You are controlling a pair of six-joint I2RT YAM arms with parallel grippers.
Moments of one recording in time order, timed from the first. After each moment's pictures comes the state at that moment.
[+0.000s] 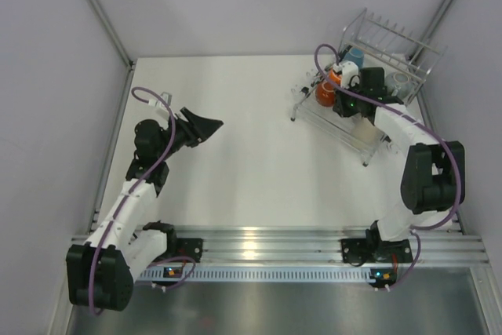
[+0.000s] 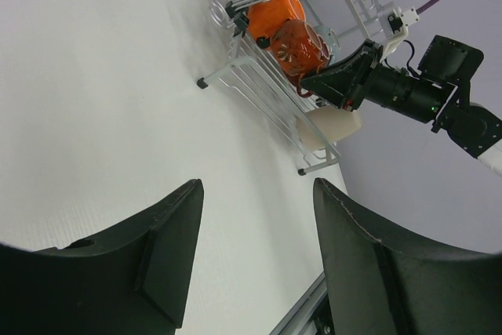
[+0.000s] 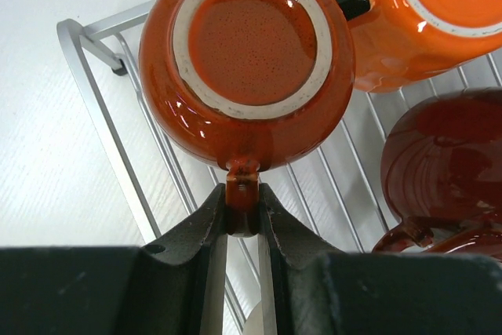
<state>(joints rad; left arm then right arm) -0.11 0.95 0.55 0.26 0.56 -0.85 0.12 1.62 1.16 -0.25 -0.28 -0.27</state>
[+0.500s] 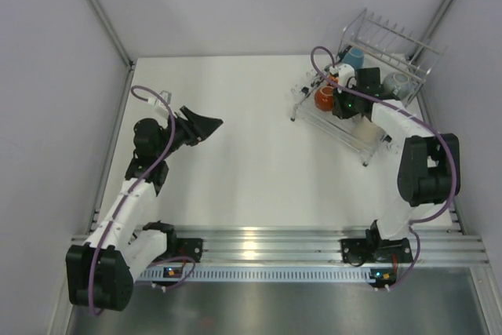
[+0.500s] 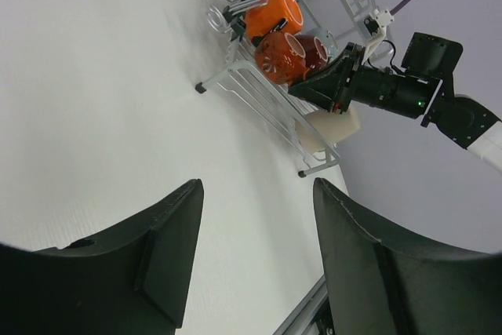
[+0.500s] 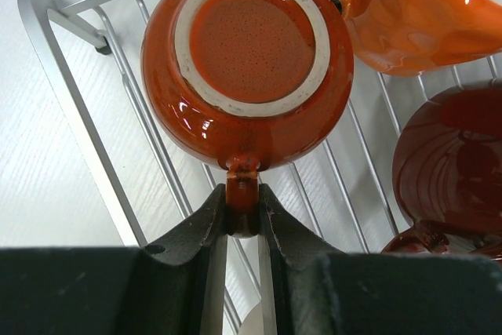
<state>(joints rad) -0.11 0.95 0.57 0.26 0.56 -0.84 0.12 1.69 1.21 -0.32 -0.27 -0.30</state>
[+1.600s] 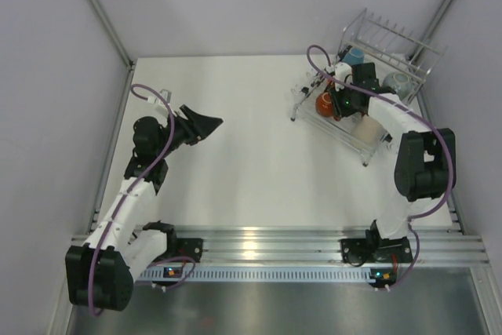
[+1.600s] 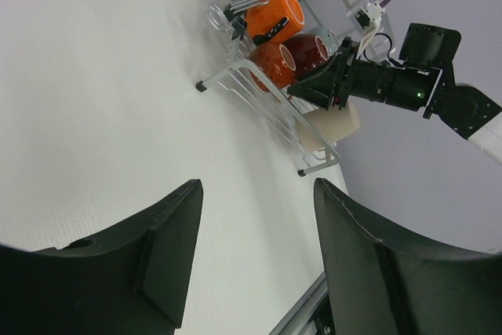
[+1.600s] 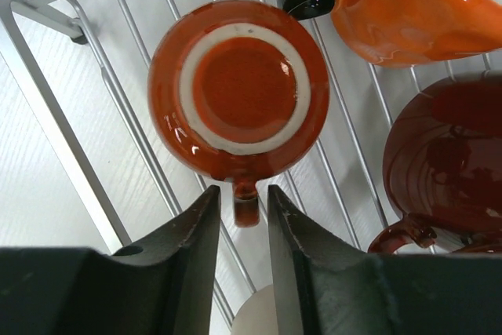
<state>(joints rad) -0.11 0.95 0.59 0.22 0.56 -0.83 0.15 1.75 1.29 -0.43 -0.20 -0.32</state>
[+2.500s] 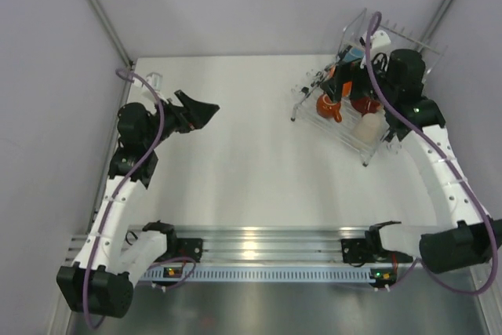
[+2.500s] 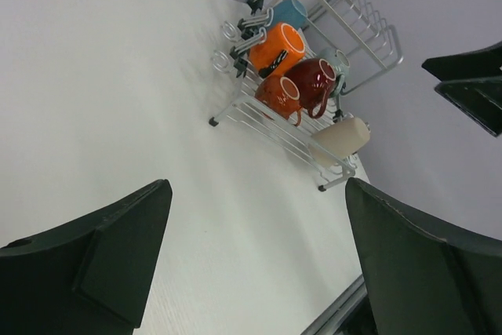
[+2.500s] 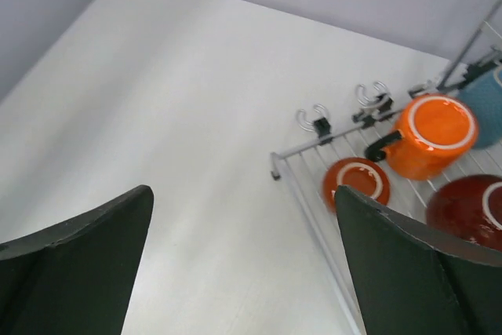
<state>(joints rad) -0.11 0.90 0.81 -0.03 0.52 -0.69 0.21 1.25 1.34 -0.44 -0.31 0.01</state>
